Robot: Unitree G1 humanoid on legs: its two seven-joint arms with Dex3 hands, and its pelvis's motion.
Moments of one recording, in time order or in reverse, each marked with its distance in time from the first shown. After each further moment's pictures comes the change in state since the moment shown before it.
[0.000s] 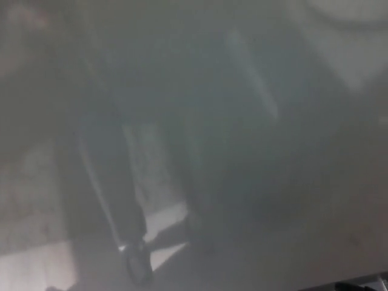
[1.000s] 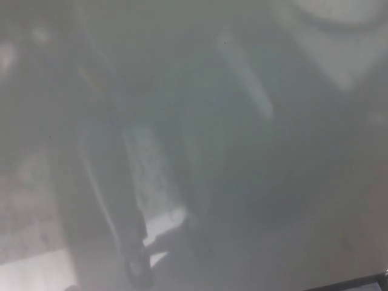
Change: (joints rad) left_arm 0.008 0.034 -0.012 -0.029 0.082 0.000 0.031; right_arm 0.036 -0.005 -0.001 0.002 -0.002 0.000 -0.009
